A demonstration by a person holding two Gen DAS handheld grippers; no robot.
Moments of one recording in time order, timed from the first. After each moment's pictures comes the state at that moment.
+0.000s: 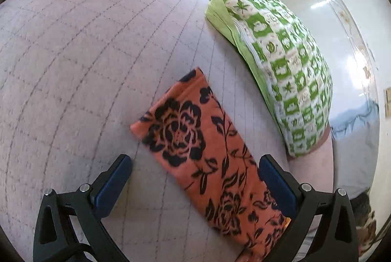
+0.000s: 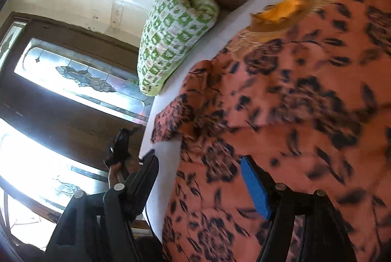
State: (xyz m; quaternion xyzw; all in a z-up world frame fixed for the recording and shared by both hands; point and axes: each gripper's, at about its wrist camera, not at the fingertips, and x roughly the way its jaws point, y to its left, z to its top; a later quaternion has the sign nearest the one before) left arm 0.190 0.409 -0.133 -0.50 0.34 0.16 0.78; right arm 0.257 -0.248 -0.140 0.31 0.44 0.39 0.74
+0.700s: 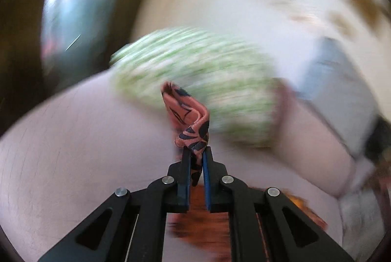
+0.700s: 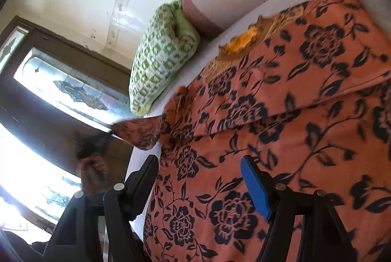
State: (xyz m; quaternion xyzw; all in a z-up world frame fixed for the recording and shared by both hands) left arm 0.212 0.268 0.047 -0.23 0.26 0.09 0.93; right arm 0.239 -0.318 -0.140 0.33 0.39 0.35 0.79
